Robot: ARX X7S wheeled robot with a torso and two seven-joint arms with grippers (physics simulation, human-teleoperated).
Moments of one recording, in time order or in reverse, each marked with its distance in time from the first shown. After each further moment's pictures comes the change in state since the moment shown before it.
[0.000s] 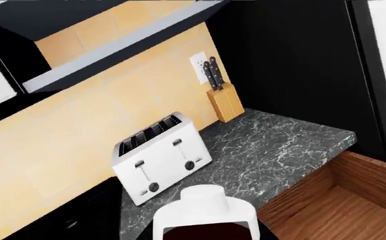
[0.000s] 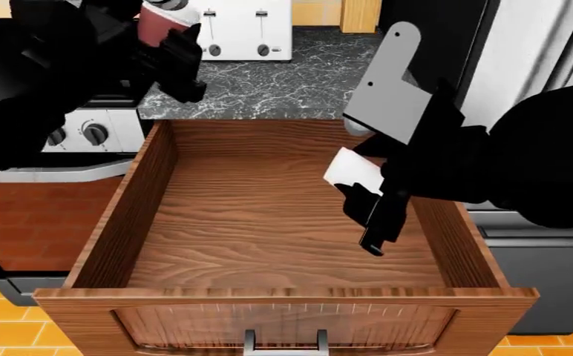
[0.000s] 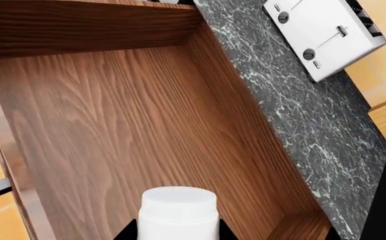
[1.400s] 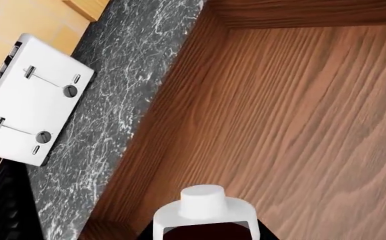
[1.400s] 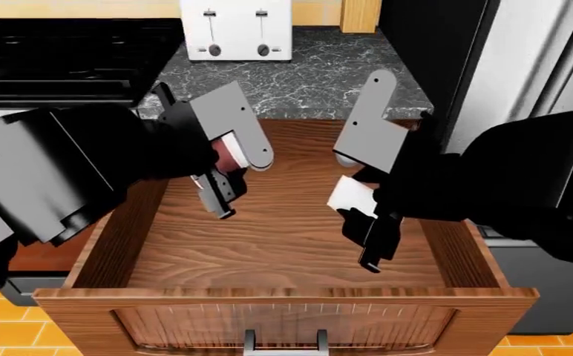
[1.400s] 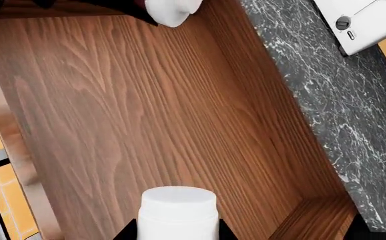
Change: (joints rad) left arm -0.084 0.034 0.666 -0.207 0.256 0.148 0.452; right arm -0.060 -0.011 -0.132 0.039 -0.114 -0.068 -0.063
